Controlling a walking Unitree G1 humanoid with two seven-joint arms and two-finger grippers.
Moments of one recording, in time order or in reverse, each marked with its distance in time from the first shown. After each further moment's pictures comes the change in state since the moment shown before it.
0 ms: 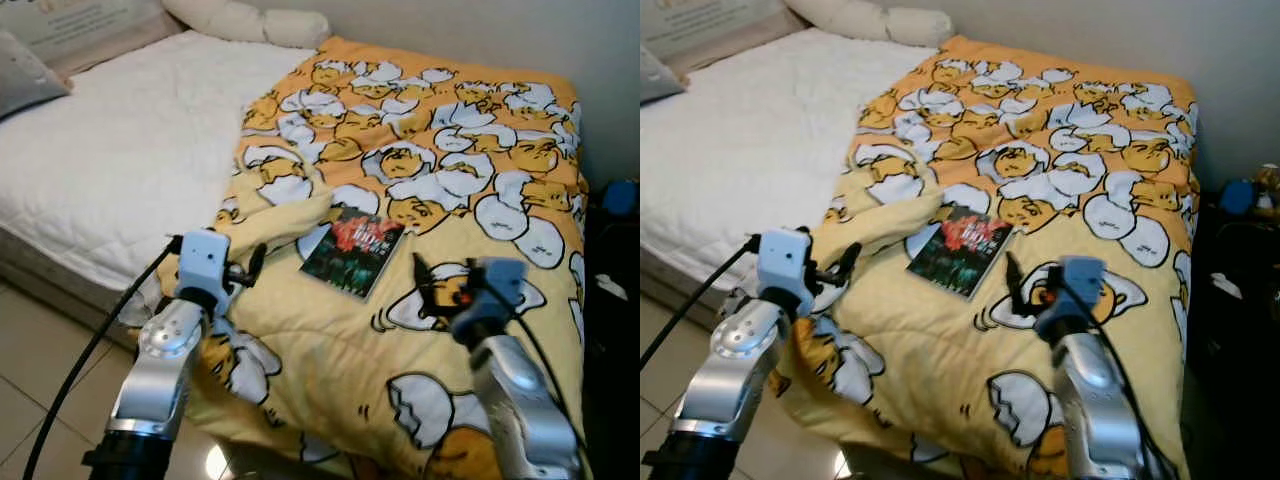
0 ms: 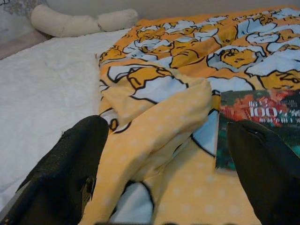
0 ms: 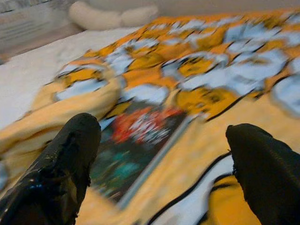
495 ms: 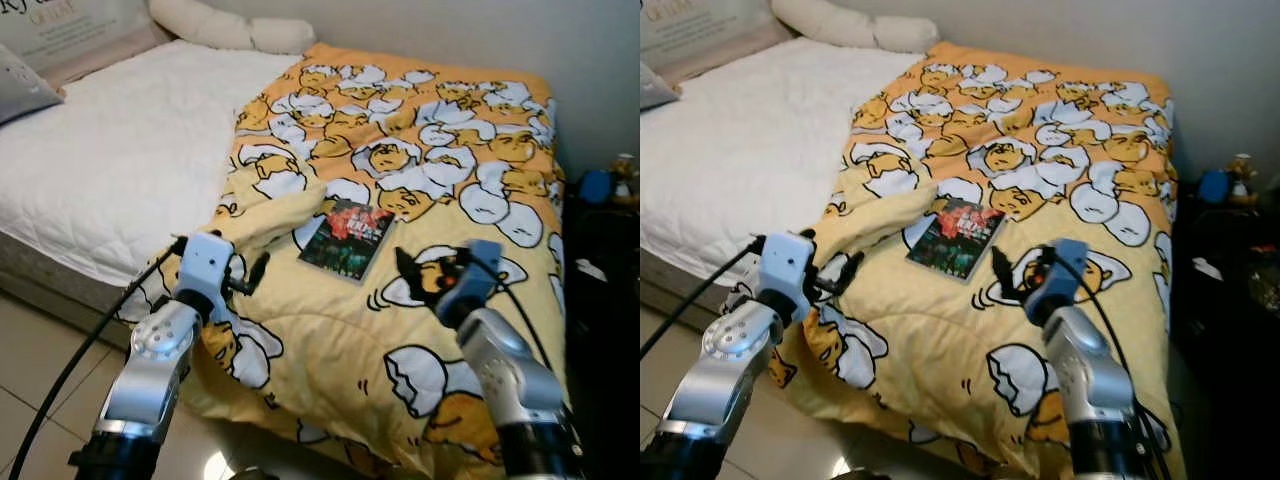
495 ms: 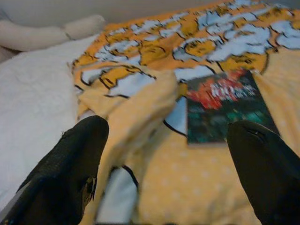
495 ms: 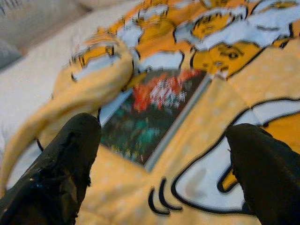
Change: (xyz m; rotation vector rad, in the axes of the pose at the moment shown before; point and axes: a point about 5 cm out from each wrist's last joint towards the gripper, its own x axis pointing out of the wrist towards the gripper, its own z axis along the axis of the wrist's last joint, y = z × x) left arm -0.005 -0.001 -0.004 0.078 0.024 -0.113; right arm 0.035 -0.005 -0.007 0.125 0.156 0.072
